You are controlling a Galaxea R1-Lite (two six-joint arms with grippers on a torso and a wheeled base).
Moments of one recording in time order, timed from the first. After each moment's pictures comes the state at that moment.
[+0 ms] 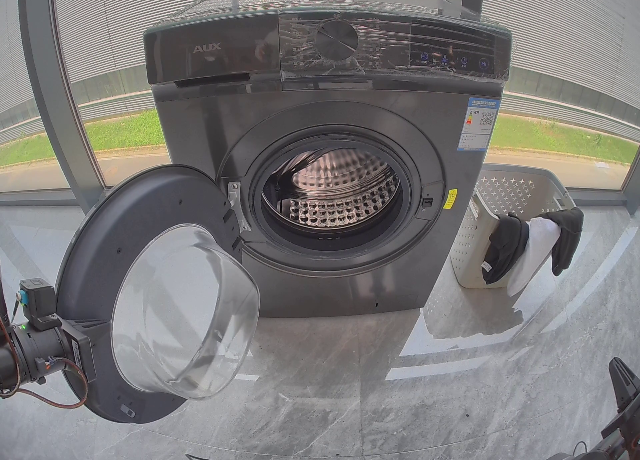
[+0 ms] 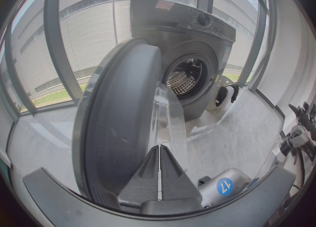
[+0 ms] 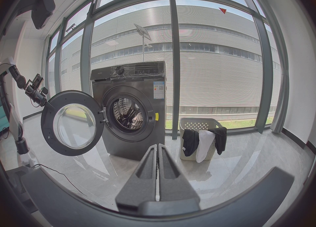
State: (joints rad) left arm -0.08 1.04 -0.44 -0.08 -0.16 0.09; right arm 0.12 0.10 -0.02 -0.07 0.03 -0.01
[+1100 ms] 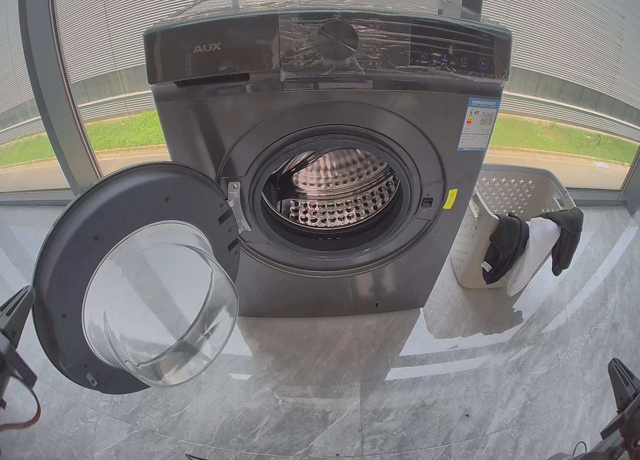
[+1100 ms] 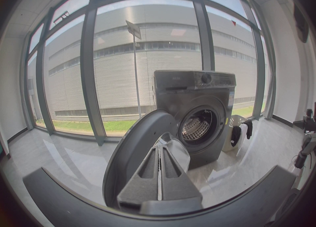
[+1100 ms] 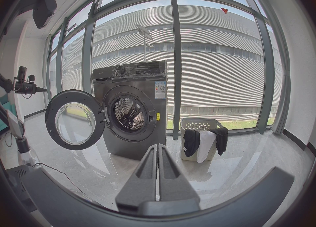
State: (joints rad) left arm 0.08 0.59 -0.32 -0.26 -0.16 0.06; right arm 0.12 0.10 -0.02 -0.07 0.04 -0.02
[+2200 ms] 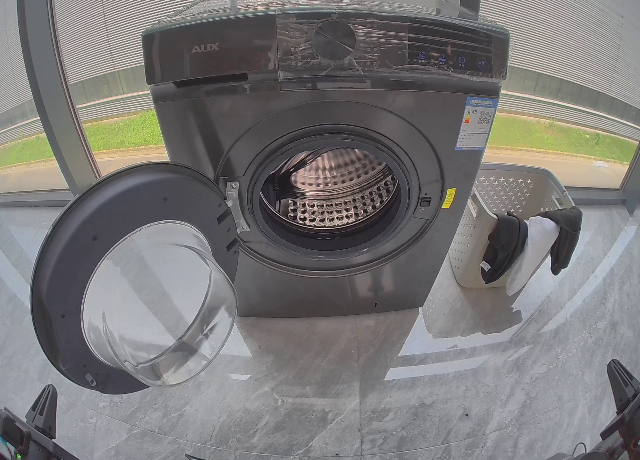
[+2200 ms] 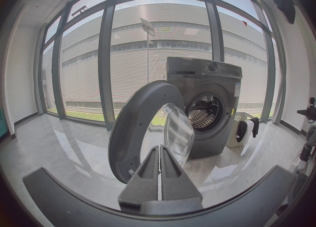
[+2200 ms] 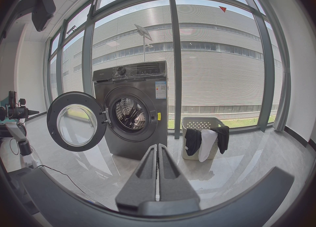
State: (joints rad) left arm 0.08 0.09 -0.02 -0.05 -0.04 -0.02; right arm 0.12 0.10 -0.02 -0.07 0.05 0.00
